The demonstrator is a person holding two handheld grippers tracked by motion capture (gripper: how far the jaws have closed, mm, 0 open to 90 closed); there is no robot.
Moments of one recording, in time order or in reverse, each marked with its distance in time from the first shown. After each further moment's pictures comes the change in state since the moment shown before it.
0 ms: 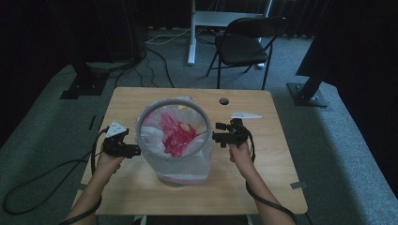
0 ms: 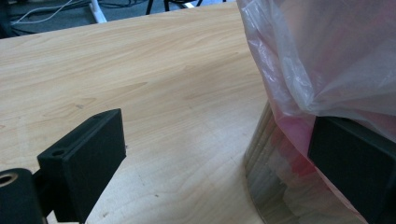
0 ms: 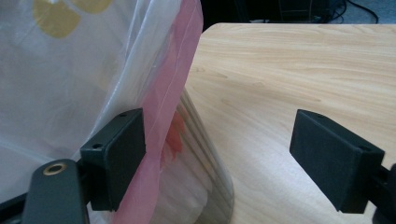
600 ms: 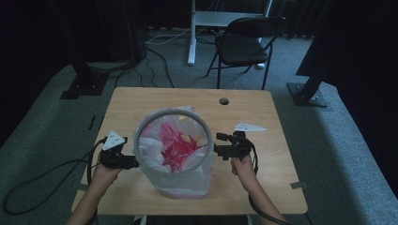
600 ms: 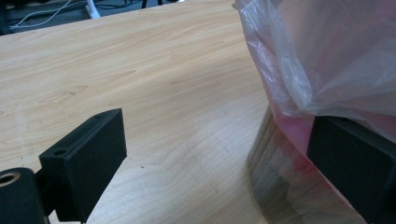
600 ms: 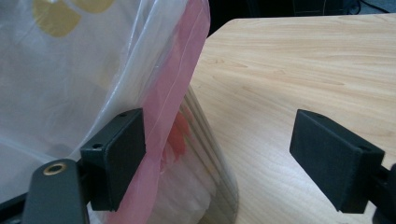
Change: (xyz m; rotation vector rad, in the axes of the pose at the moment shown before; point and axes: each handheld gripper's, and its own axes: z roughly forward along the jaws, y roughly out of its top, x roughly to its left) left arm -0.021 -0.016 -0.024 0.003 -0.003 0.038; right arm 0.024 -0.027 -0.021 -0.015 0.038 -0.007
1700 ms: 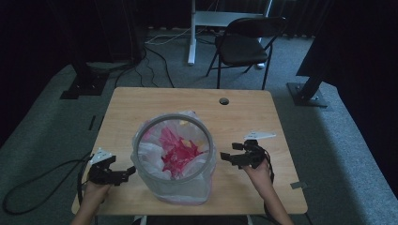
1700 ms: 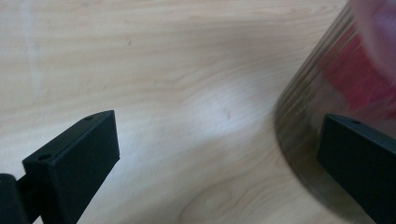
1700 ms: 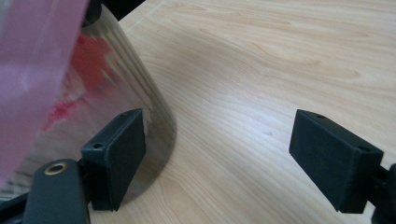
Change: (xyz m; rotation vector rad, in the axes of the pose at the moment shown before) left arm 0.017 -0.066 -0.018 0.093 0.004 -0.189; right arm -0.028 -0.029 -0.034 0.162 -0.131 -0.030
